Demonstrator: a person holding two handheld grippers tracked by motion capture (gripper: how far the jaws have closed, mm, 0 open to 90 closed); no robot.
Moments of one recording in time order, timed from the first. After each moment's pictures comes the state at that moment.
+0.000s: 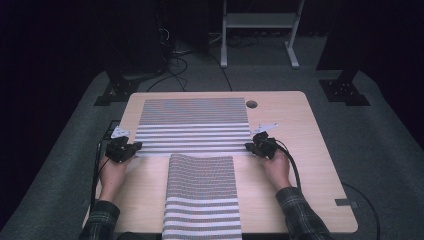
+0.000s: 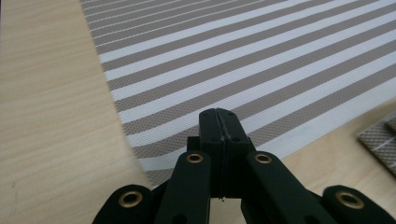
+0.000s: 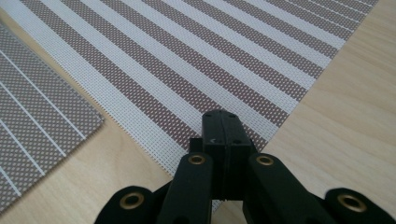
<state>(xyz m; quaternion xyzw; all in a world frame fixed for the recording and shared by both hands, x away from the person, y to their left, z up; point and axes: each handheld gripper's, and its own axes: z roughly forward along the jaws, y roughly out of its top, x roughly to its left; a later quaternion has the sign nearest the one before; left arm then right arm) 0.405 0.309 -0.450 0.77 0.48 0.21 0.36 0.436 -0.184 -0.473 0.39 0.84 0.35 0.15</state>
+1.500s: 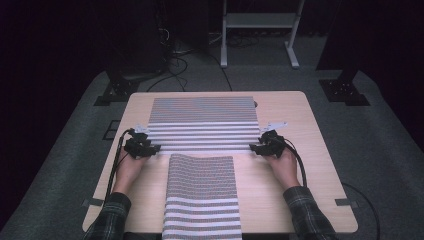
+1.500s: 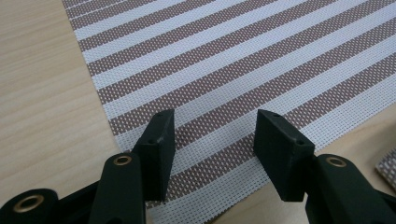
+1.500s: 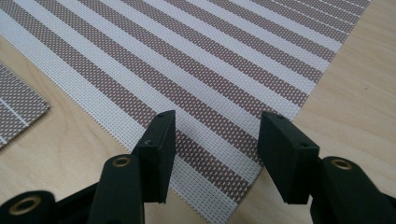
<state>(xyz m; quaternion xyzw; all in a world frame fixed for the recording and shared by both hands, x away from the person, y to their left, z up) 0.436 0.262 -0.467 0.81 0.47 0.19 0.31 0.442 -0.211 -0.476 0.41 0.83 0.35 0.17</state>
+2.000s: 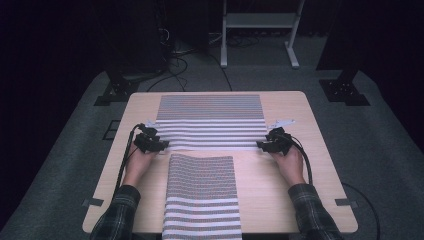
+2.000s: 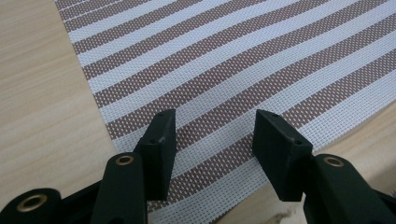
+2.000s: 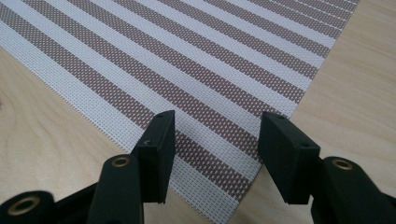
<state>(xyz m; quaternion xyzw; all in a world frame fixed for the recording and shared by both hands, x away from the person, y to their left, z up) 0.457 0.236 -0.466 0.82 0.45 0.18 0.31 0.451 -0.235 -0.476 0.43 0.82 0.34 0.18</state>
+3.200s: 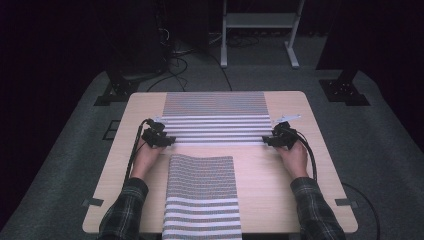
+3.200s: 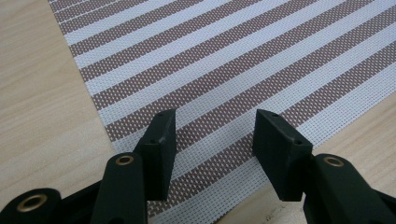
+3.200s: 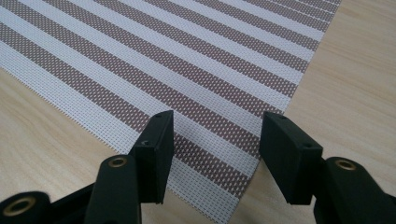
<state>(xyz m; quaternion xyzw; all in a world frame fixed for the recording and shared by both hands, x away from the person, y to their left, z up) 0.476 0.216 -0.465 0.82 0.45 0.18 0.31 0.471 -0.255 -0.476 0.45 0.80 0.34 0.18</state>
